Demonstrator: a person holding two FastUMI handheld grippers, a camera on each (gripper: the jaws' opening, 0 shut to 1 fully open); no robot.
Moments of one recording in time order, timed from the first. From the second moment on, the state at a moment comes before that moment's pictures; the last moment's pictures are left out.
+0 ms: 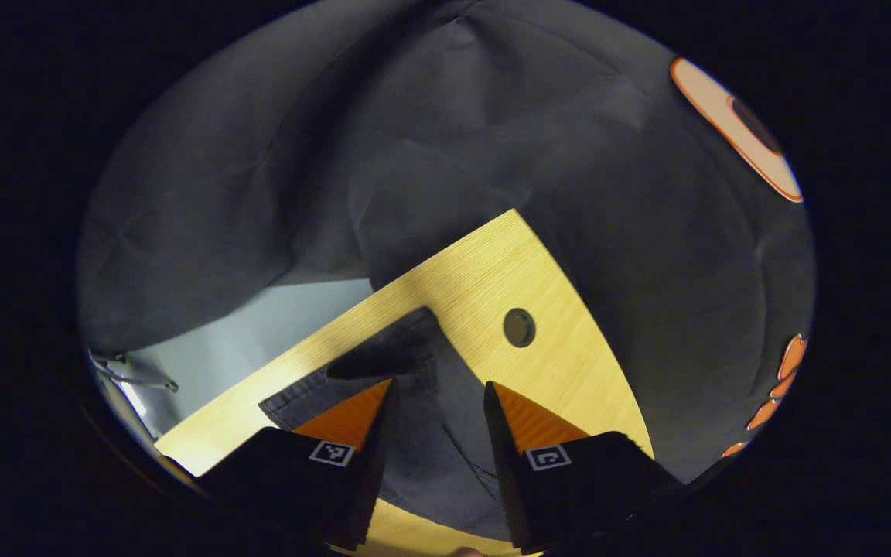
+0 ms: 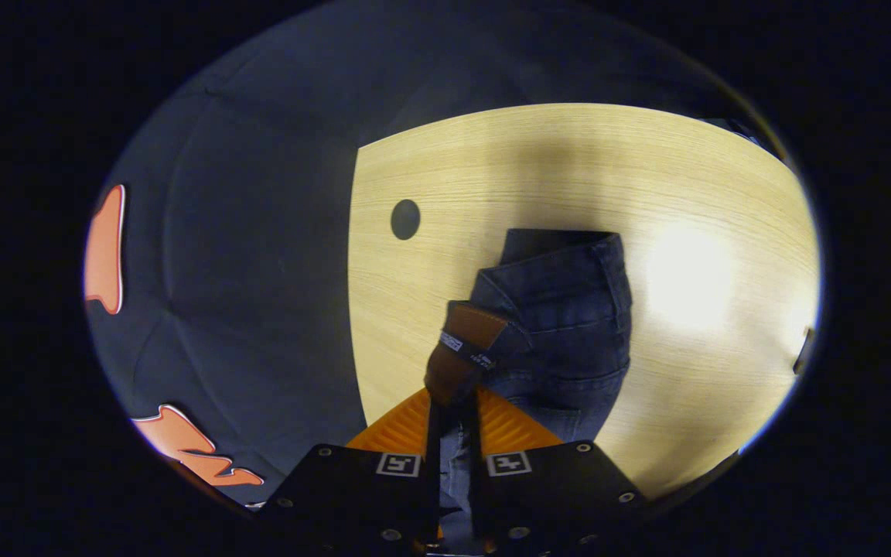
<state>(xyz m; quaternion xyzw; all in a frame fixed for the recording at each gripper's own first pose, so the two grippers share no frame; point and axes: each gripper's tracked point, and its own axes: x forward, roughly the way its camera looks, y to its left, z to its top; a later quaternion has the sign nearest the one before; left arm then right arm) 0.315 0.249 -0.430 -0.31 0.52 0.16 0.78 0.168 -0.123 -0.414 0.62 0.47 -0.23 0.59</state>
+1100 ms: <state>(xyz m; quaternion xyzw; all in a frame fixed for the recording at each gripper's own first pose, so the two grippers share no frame) 0.240 0.089 -0.231 0.00 0.24 -0.07 0.97 0.079 -0.141 -0.474 0.45 0.54 -0.22 0.68</state>
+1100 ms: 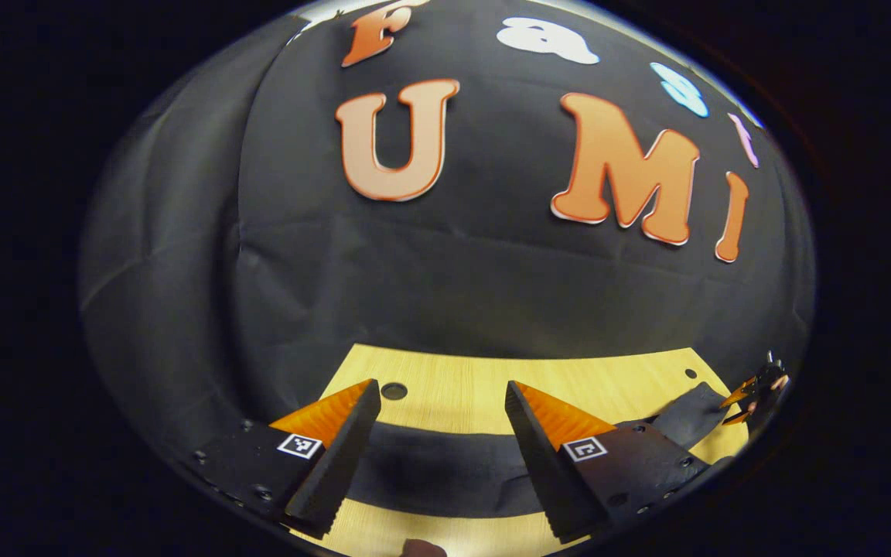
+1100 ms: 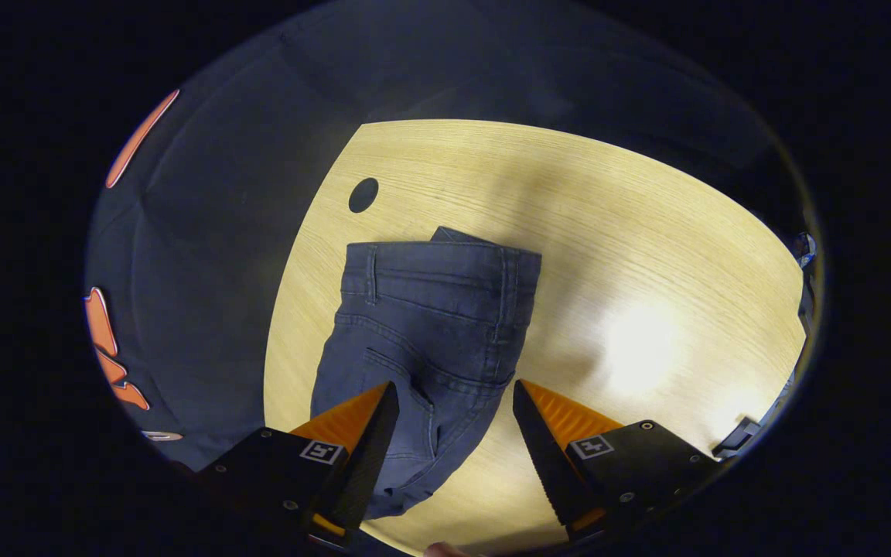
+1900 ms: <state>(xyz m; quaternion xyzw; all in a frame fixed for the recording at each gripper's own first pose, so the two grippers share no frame) 0.119 0.002 -0.206 0.02 0.20 -0.09 0.98 0.092 -0.158 -0.513 0.39 0.52 -0.22 0.73</state>
